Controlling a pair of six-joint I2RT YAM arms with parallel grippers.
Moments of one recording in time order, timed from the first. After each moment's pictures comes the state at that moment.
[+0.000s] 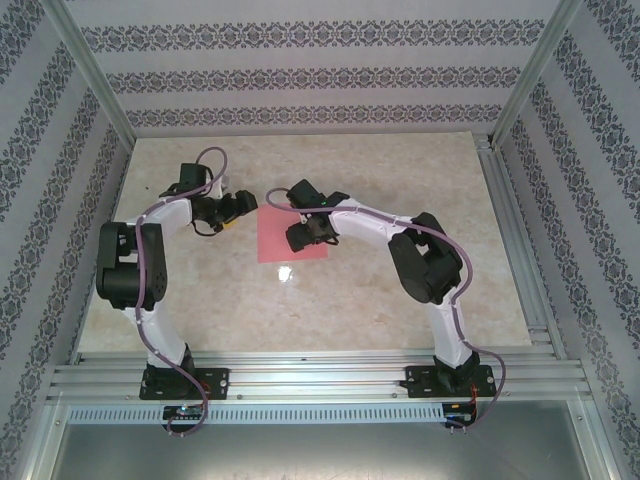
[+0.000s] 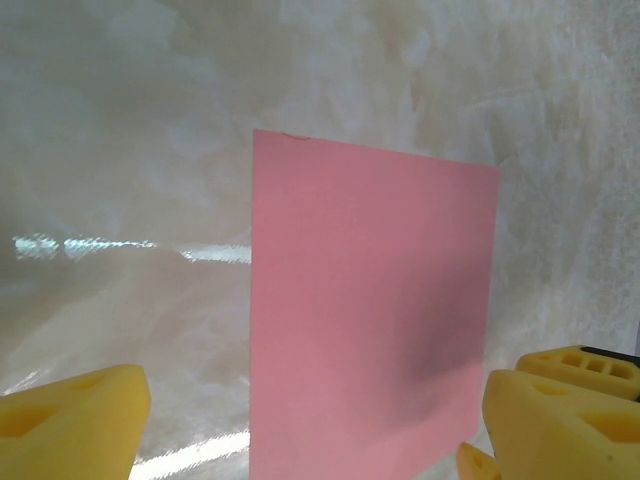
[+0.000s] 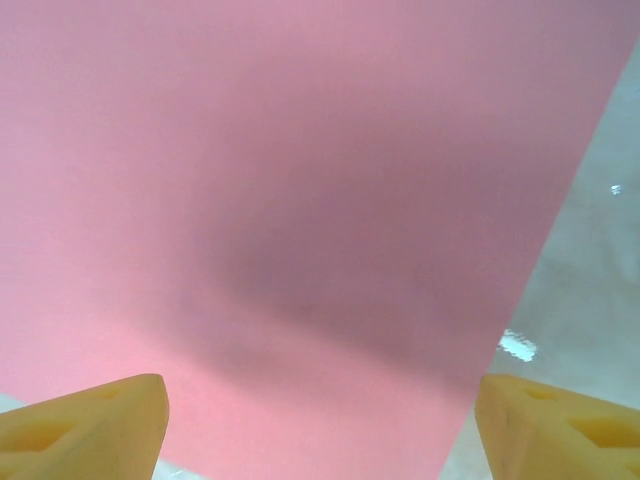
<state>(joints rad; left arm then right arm) -0.03 1.86 1.20 -0.36 0.61 -0.47 0.73 2.11 1.61 -0.66 0.06 0.23</state>
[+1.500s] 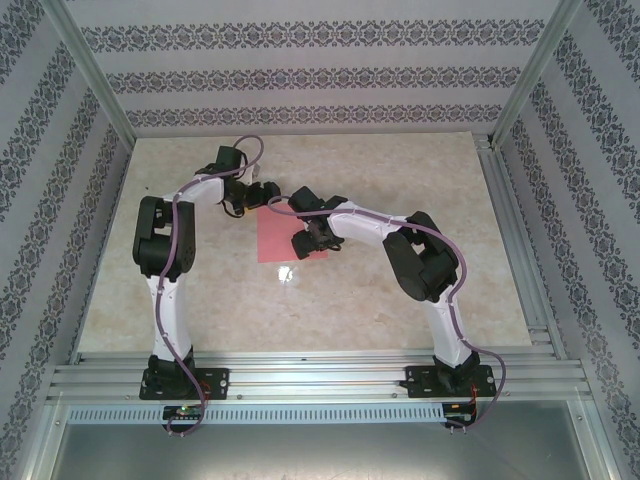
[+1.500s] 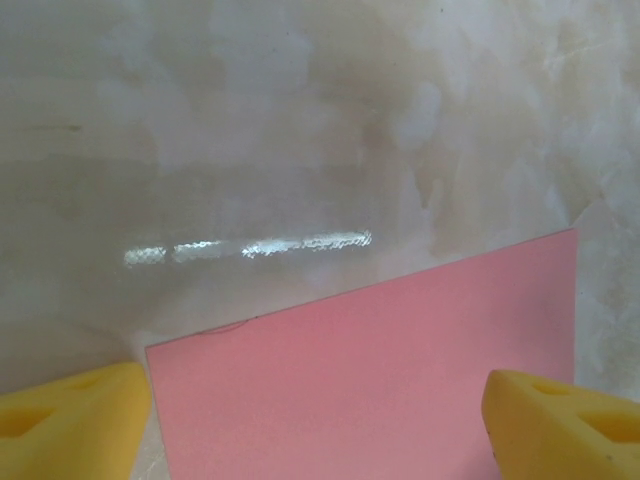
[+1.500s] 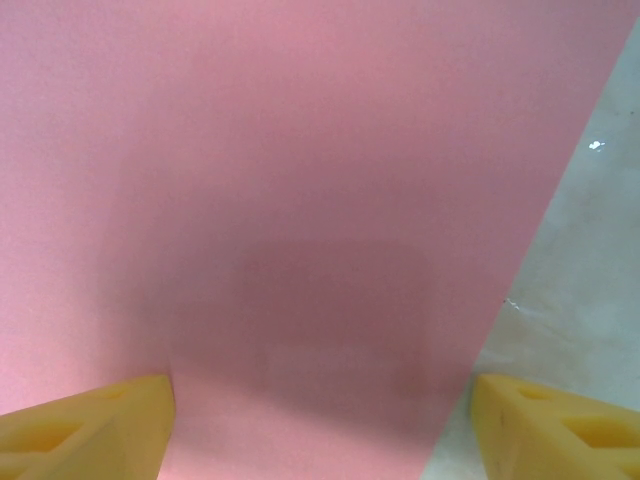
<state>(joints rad) -0.16 2.17 1.57 -0.48 0.46 -0.36 0.73 2.16 1.58 -0.70 0.08 0.24</state>
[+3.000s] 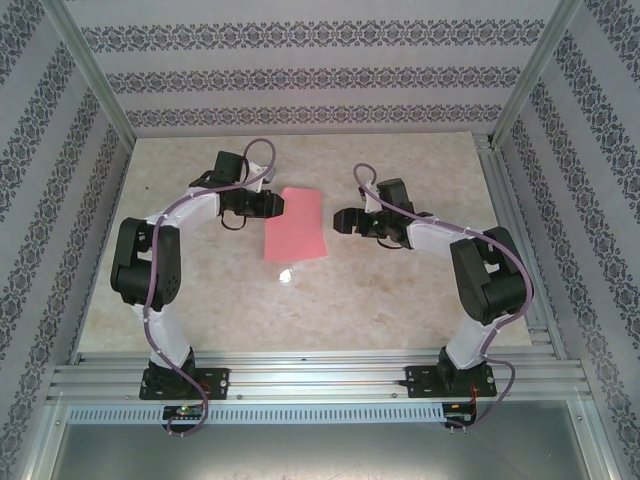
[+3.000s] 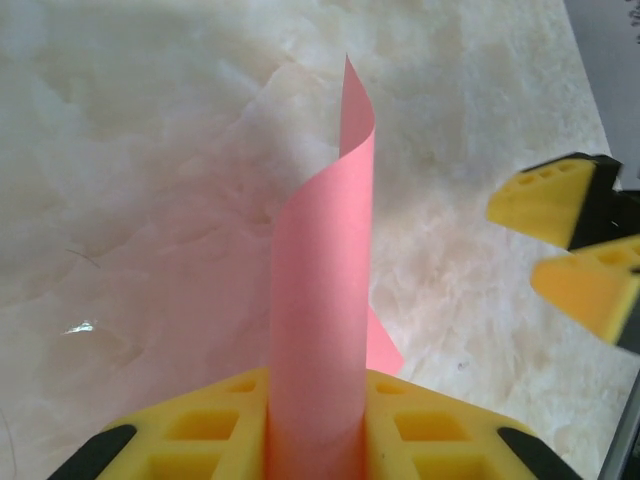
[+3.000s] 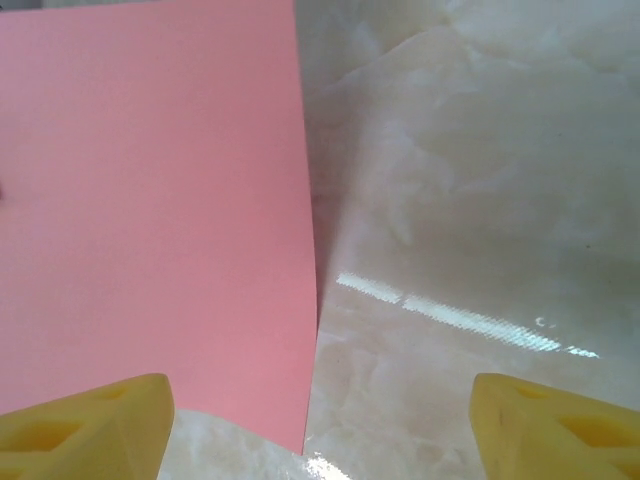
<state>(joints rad) -0.23 1.87 1.33 -0.41 0.70 -0.14 0.34 1.76 0.95 0.04 -0.51 0.41</state>
